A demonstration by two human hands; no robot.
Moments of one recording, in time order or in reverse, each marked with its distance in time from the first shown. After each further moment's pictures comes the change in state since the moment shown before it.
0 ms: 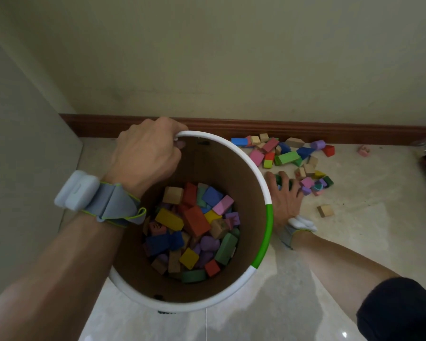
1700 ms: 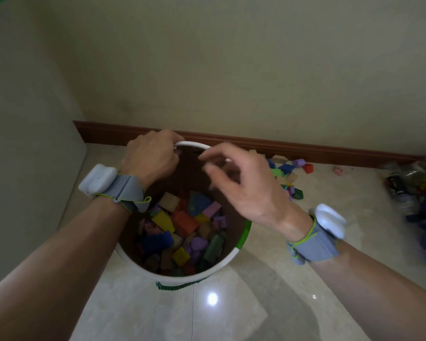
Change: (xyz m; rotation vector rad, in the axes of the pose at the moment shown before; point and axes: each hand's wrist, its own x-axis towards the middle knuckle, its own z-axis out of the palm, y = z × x) left_hand -0.009 -0.001 -0.006 -0.014 -0.023 -0.069; right_hand -0.061 -0.089 -0.275 1.047 -0.090 -0.659
